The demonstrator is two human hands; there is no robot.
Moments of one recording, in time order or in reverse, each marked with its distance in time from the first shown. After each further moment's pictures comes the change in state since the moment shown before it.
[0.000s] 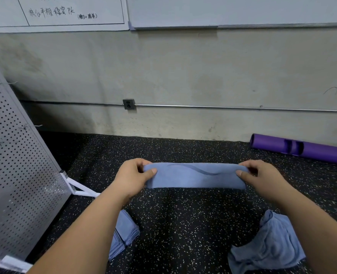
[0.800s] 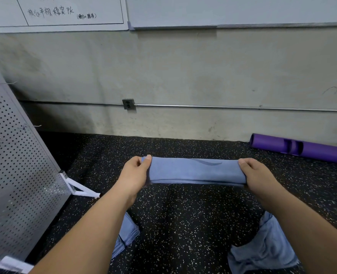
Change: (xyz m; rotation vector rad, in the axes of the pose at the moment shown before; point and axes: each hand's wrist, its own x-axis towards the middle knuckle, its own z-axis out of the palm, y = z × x) left_hand -0.003 0.015 0.015 -0.365 0.065 -0.164; right_hand 0.003 -0.017 0.027 0.455 0.108 0.245
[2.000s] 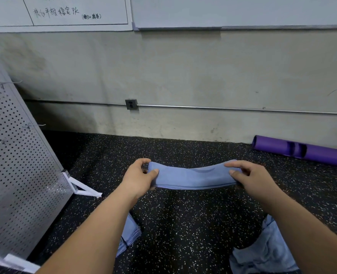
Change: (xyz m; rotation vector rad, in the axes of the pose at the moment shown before) left_hand 0.001 -0.008 -0.007 0.159 -0.043 0.002; right_hand -0.003 -0.001 0.006 -0.118 -0.100 -0.173
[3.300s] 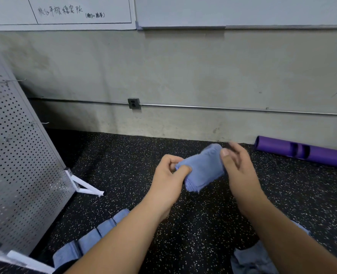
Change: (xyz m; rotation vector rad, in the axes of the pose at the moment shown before) left_hand -0.053 0.030 0.066 -0.311 -0.076 0.183; right_hand -0.031 -0.057 0.050 0.406 0.096 -0.058
